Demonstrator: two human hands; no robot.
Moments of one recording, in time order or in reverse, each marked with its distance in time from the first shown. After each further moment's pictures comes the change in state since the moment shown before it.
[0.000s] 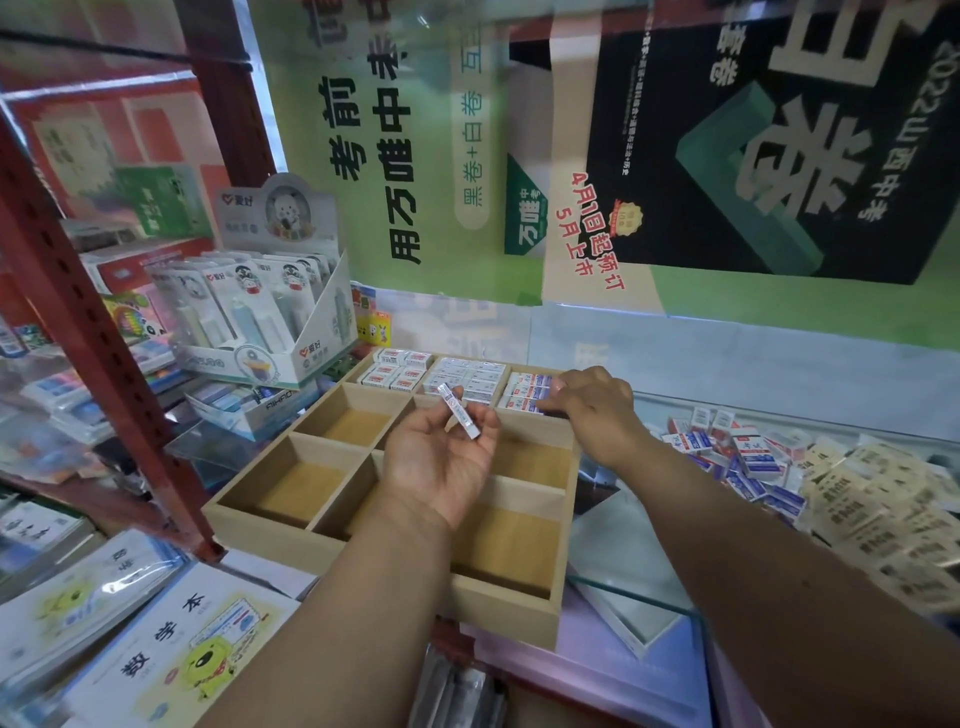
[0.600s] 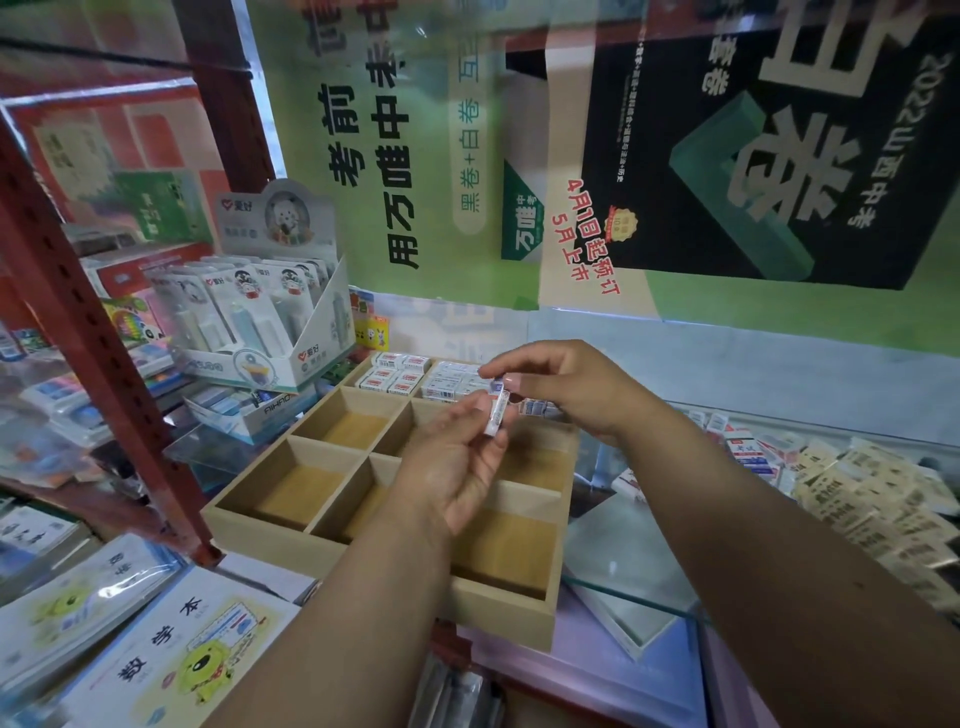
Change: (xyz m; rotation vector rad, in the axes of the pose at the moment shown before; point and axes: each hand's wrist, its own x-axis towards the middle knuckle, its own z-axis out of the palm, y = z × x) left_hand -0.007 -0.010 0.003 0.344 -0.073 0.042; right_hand -0.016 -0.069 -0.049 0.691 -0.299 -0.185
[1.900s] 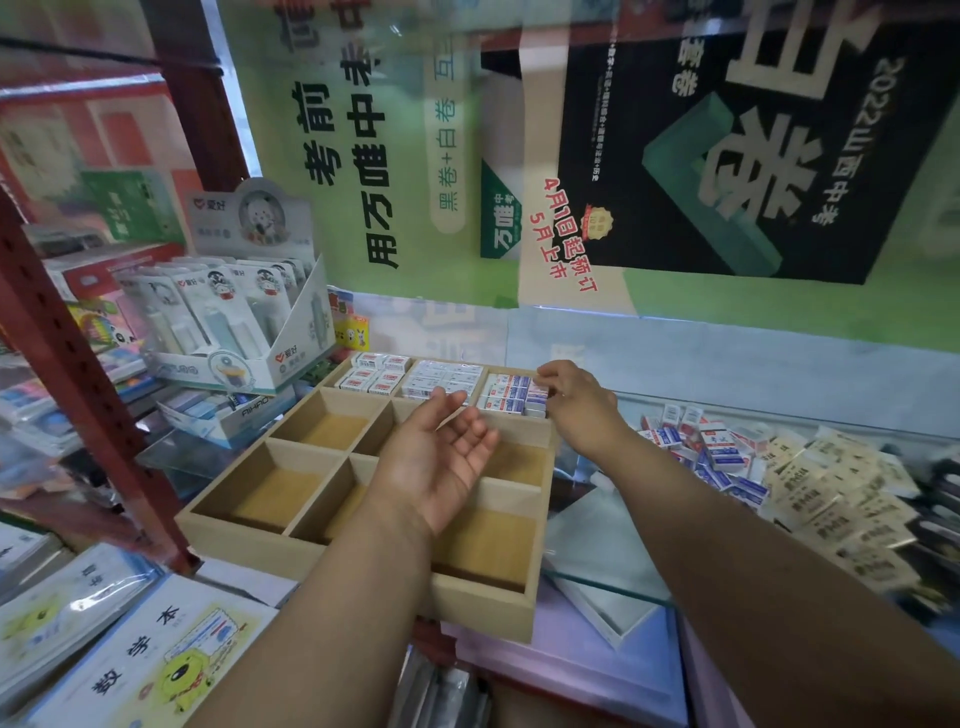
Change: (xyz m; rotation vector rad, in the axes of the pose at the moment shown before) left_hand 0.004 0.002 -0.003 0.039 0.042 -0.040; right_hand 0.005 0.066 -0.009 -0.591 0.381 0.370
